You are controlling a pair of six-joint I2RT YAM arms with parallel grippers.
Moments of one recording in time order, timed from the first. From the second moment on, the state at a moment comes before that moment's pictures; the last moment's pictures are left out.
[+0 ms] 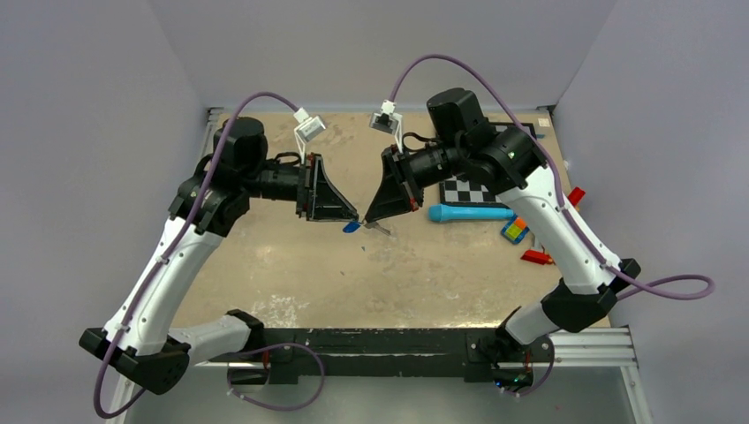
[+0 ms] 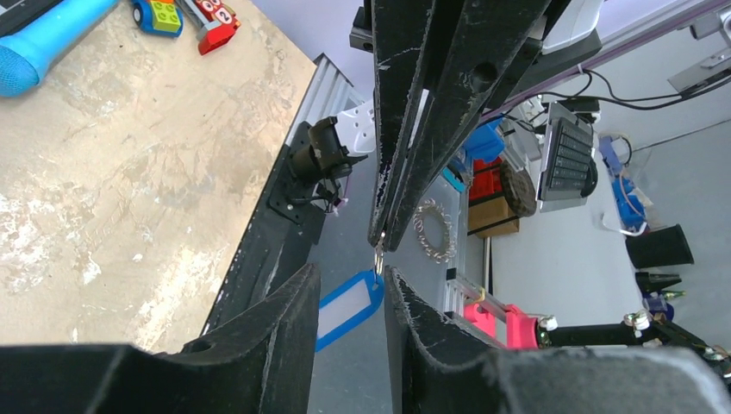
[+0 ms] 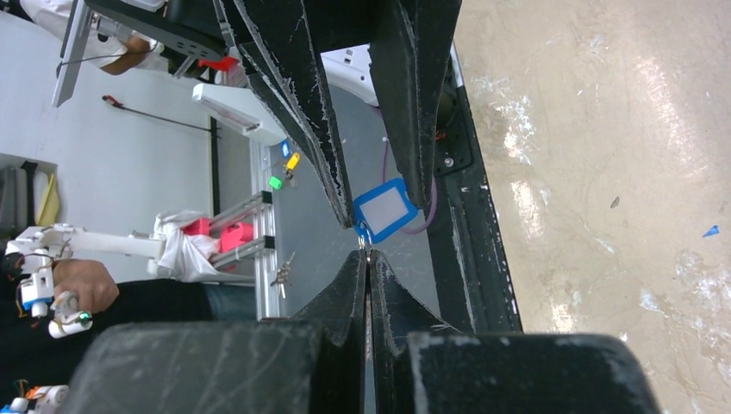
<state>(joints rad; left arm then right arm) -0.47 1.14 1.45 -0.70 1.02 -0.50 0.73 1.52 1.96 -1.07 -0.89 0.26</state>
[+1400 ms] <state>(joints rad) -0.55 1.14 1.46 -0.66 0.98 -0.55 0.73 1.52 1.96 -1.08 -0.91 0.24</state>
